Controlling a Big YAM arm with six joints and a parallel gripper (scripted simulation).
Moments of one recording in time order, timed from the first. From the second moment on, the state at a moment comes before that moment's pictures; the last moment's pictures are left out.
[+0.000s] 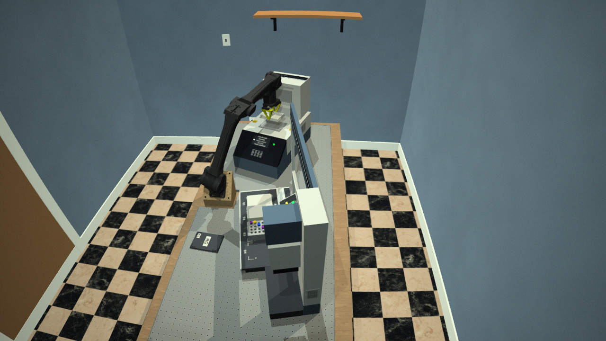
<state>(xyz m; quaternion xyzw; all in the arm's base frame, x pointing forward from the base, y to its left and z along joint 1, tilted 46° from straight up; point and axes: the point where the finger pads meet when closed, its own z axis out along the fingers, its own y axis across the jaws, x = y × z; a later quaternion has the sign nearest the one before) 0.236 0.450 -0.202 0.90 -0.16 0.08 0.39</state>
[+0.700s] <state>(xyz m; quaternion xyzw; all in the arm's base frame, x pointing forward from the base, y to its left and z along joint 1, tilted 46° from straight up) 0.238 0.450 -0.201 0.90 -0.16 0.07 0.39</state>
